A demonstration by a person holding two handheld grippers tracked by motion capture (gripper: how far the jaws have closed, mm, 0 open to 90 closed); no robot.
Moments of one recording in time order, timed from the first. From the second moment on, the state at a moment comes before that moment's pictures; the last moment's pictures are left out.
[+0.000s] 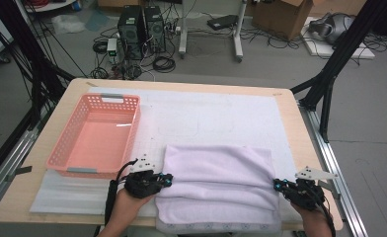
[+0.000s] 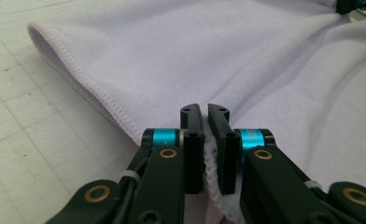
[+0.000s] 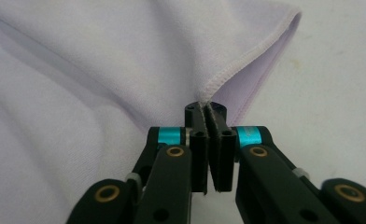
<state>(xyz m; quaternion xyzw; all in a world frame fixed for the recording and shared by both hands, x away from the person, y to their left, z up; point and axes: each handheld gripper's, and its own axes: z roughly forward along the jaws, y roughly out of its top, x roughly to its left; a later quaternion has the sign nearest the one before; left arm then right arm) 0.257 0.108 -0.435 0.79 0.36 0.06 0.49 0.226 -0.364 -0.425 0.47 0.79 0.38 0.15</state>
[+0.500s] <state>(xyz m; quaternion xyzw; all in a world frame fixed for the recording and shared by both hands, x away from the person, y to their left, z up) 0.335 0.098 -0.430 0.75 0.39 0.11 0.53 0.326 -0.336 -0.431 0.44 0.79 0.37 0.19</state>
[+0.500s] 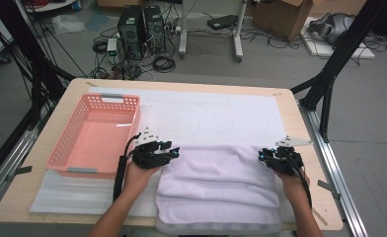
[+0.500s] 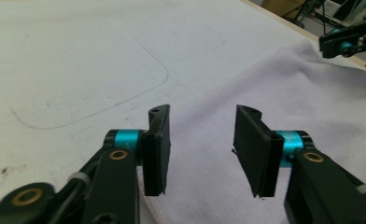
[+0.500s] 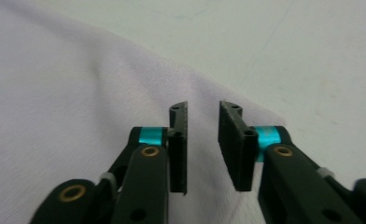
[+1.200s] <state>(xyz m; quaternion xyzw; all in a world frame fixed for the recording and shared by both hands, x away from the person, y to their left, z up) 0.365 0.089 -0.453 0.77 0.45 0.13 0.44 0.353 -0.354 -0.447 0.49 0.78 0.35 0.19</state>
